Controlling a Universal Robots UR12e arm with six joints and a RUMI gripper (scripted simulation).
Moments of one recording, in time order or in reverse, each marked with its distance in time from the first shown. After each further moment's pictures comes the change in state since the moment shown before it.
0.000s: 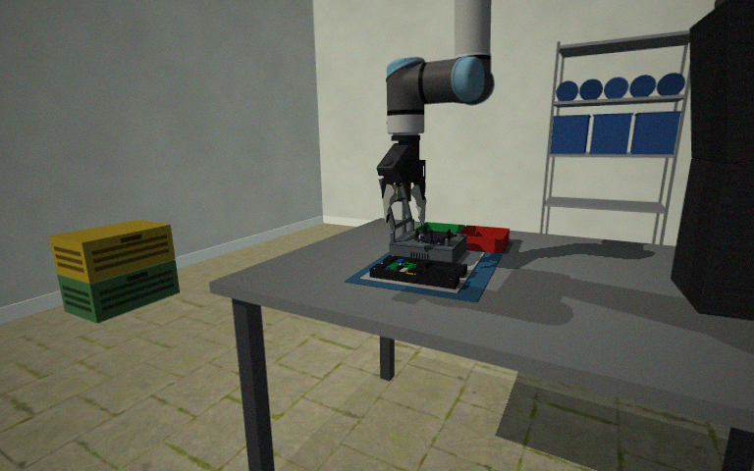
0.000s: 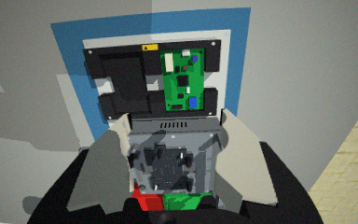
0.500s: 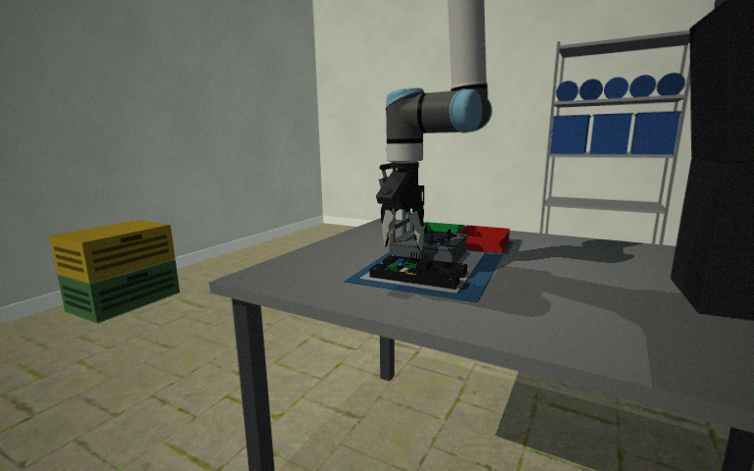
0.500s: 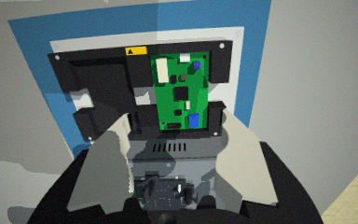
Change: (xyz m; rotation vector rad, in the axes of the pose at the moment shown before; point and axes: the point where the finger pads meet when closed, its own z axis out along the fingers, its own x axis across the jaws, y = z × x) arm 0.004 0.000 0.065 0.000 0.005 0.000
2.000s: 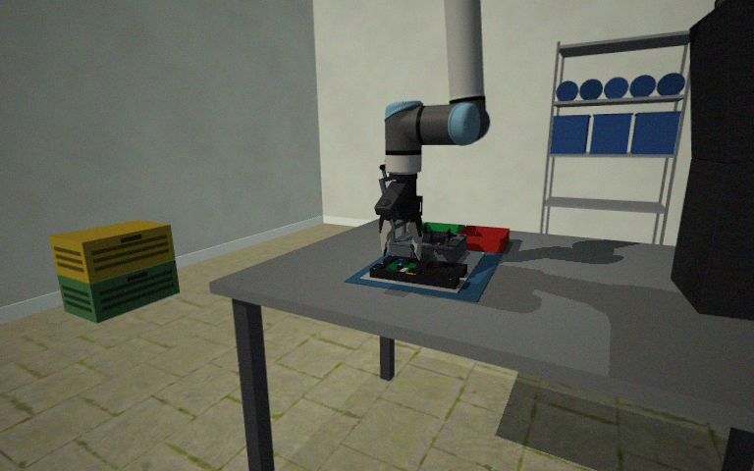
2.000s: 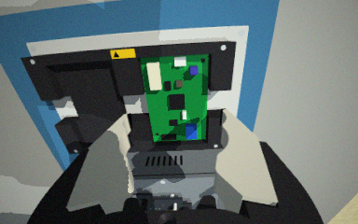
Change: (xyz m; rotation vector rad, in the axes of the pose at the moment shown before) arm 0.006 0.000 0.027 0.000 0.008 -0.001
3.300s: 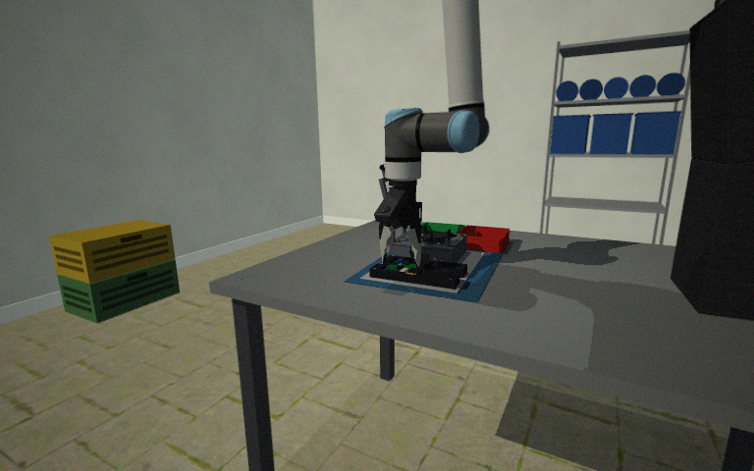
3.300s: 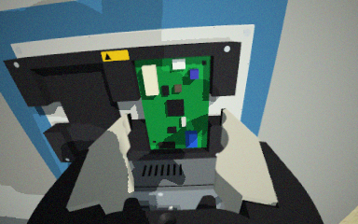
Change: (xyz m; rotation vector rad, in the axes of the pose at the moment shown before) arm 0.001 0.000 0.016 0.000 0.002 0.000
